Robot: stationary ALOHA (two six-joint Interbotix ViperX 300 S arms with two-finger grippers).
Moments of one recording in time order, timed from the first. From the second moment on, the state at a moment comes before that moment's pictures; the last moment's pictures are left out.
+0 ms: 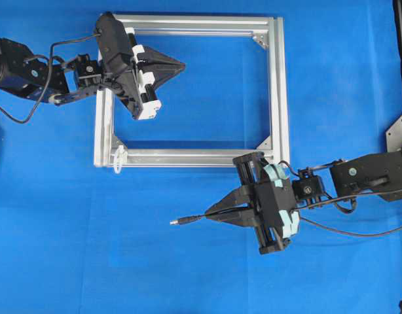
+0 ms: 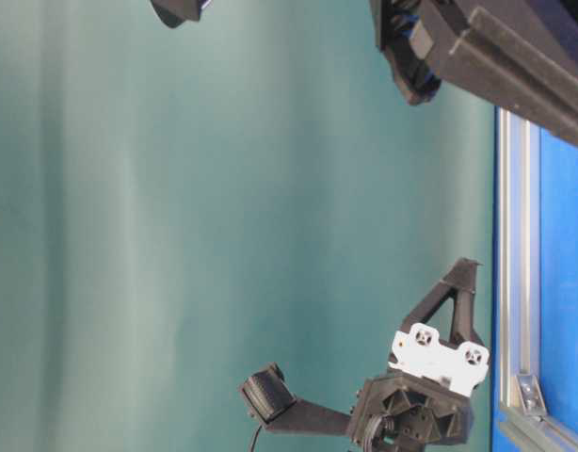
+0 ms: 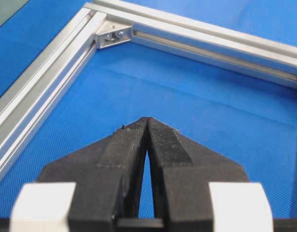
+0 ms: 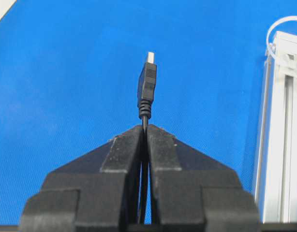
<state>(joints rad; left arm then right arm) 0.27 0.15 0.85 -0.09 -0.75 -0.01 0.28 0.03 0.82 0.08 -0.49 0.03</state>
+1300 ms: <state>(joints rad) 0.27 0.15 0.85 -0.09 -0.75 -0.01 0.12 0.03 0.84 0.08 -0.49 0.02</state>
